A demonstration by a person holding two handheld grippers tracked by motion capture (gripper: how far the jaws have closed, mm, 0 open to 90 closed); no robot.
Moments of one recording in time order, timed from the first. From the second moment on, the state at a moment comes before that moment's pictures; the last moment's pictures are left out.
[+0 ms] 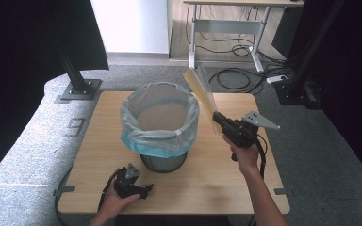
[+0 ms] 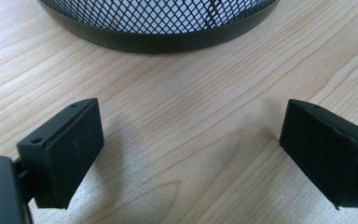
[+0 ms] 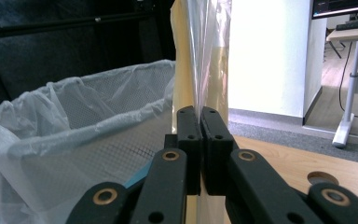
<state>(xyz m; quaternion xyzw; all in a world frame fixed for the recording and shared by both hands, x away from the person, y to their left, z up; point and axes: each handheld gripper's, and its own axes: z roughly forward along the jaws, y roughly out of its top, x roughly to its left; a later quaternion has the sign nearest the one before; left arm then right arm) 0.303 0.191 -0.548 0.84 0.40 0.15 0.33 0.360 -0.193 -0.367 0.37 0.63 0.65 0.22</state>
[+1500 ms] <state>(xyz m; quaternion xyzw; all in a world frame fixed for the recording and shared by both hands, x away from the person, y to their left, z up) 0.301 0.191 -0.548 0.84 0.40 0.15 0.33 0.378 -0.141 -0.310 0.34 0.65 0.64 0.23</state>
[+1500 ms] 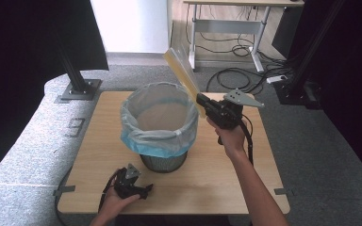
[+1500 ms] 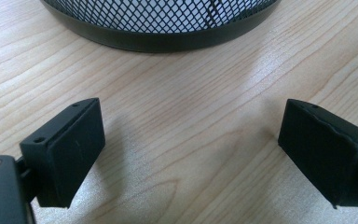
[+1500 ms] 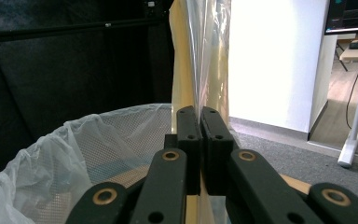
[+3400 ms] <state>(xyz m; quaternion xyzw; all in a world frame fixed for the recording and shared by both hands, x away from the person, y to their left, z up) 0.301 0.190 -0.548 0.84 0.40 0.15 0.33 0.397 -0.064 -0.300 0.31 0.70 0.60 0.23</state>
